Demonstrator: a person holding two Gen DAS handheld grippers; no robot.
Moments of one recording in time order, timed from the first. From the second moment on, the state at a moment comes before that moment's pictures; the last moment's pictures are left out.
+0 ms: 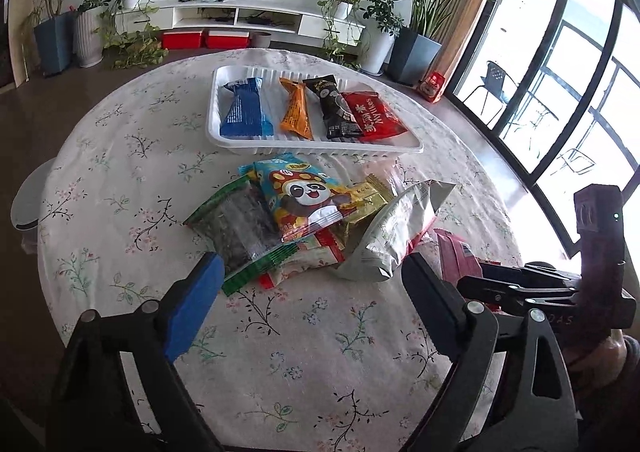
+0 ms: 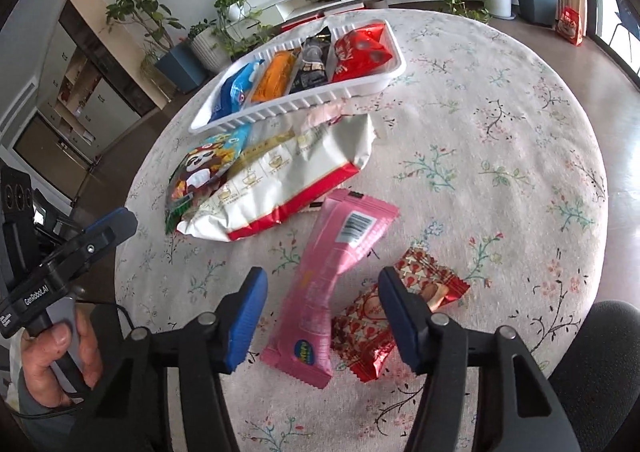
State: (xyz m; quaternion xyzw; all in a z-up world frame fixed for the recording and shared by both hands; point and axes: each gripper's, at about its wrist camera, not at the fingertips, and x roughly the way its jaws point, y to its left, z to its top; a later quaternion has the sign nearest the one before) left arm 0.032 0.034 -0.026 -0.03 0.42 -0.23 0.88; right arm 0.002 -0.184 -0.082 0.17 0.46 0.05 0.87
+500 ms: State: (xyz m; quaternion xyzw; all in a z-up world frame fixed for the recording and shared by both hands) left arm 0.043 0.019 -0.017 0.00 0.41 -0.27 0.87; right arm 0.018 -0.174 -0.091 0.16 0.49 0.05 0.85
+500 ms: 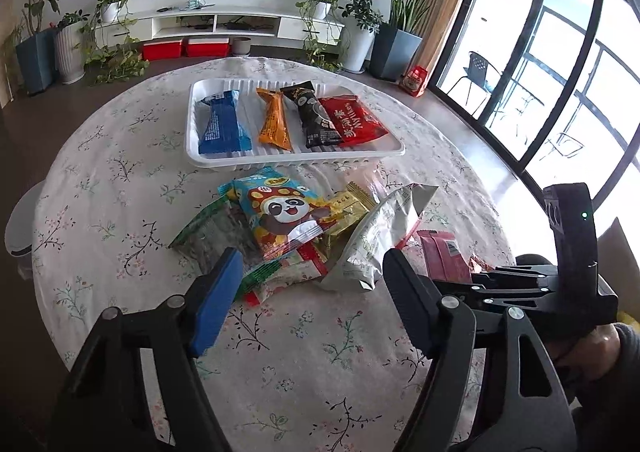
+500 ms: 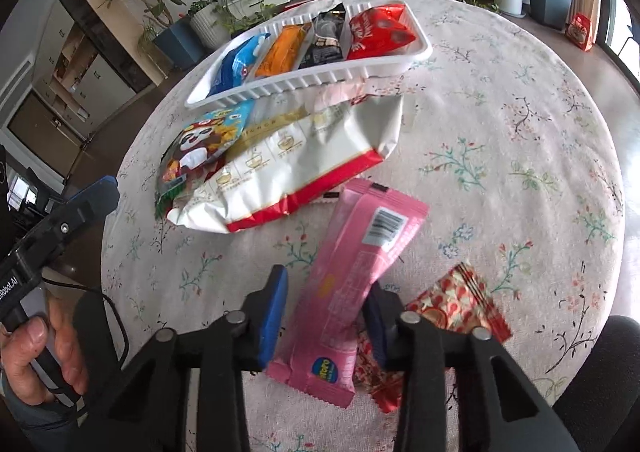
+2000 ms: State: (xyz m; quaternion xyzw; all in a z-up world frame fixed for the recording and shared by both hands) left arm 0.068 -0.153 -0.087 0.41 0.44 -0.33 0.73; right arm -0.017 -0.224 -0.085 0.30 0.44 0.10 0.84
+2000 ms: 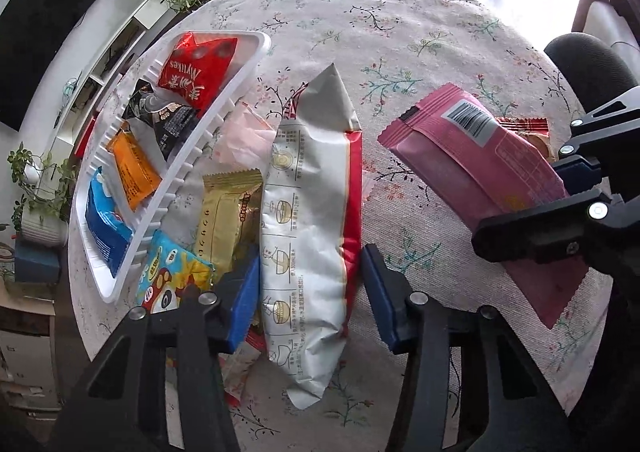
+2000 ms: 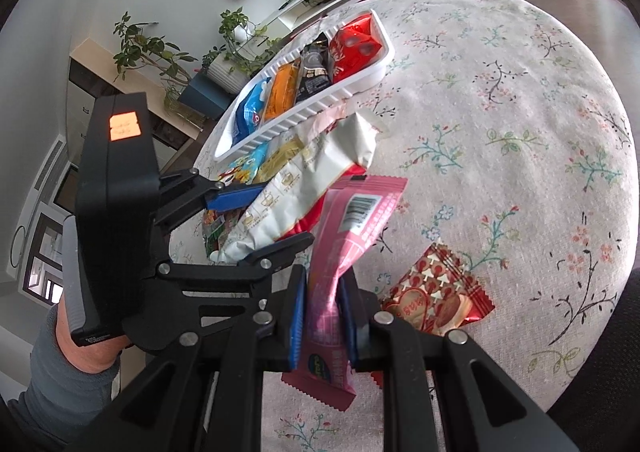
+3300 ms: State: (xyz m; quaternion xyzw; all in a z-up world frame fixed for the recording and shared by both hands) left arm 0.035 -0.148 -0.095 0.52 0.35 -0.30 0.72; right arm -0.013 -0.217 -0.085 0.30 0.43 0.11 0.84
